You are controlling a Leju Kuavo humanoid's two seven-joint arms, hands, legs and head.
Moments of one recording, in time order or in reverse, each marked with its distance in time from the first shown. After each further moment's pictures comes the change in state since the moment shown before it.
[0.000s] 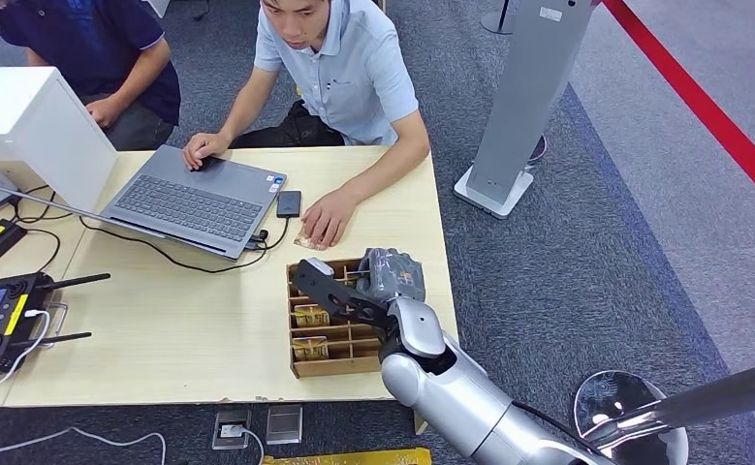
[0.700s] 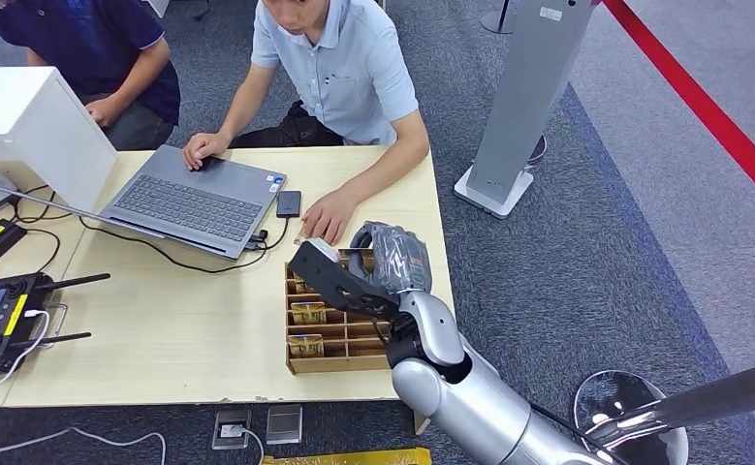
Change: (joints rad) left arm 0.004 0.000 0.000 0.000 0.011 0.009 -0.006; right arm 0.029 -0.075 0.013 -0.273 -0.025 -0.116 -0.041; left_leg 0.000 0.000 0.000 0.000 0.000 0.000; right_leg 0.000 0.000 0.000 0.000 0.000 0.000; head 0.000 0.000
